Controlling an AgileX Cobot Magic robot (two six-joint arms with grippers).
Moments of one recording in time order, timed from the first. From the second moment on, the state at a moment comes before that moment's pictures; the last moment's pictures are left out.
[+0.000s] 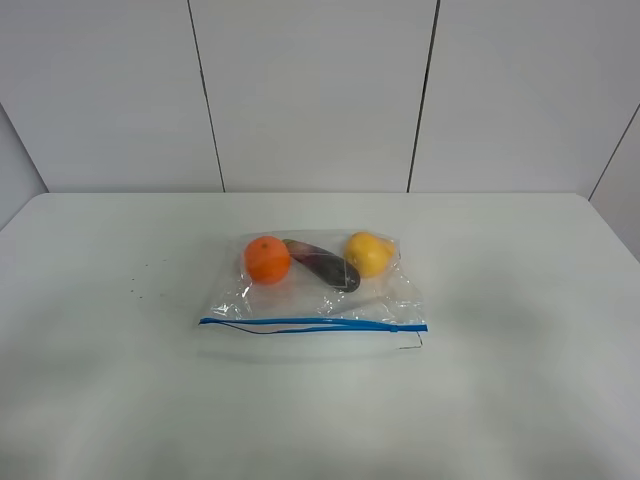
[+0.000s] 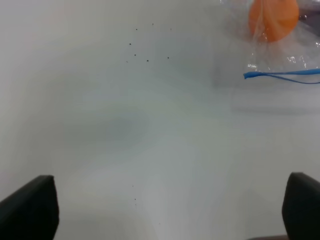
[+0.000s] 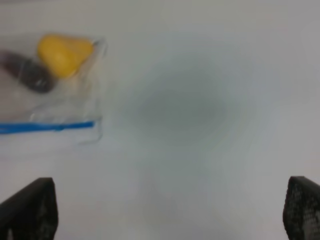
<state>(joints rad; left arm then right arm) -0.01 -0.01 -0.50 0.00 1.06 0.04 -0.02 0.39 -0.61 0.18 1.03 0.02</state>
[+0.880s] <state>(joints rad) -0.01 -0.01 -0.50 0.00 1.06 0.04 -0.15 1.98 -1.02 1.16 1.09 -1.04</state>
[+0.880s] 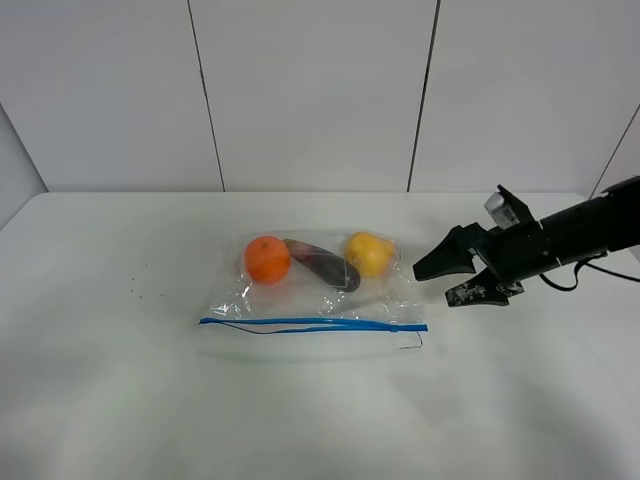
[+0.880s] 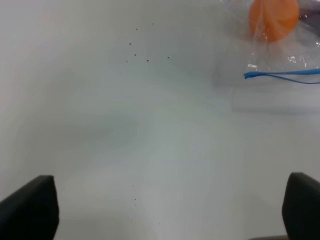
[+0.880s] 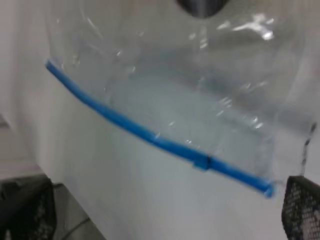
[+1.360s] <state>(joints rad) -0.01 -0.01 -0.50 0.00 1.06 0.04 -0.18 2.24 -1.15 1.23 1.20 -1.13</state>
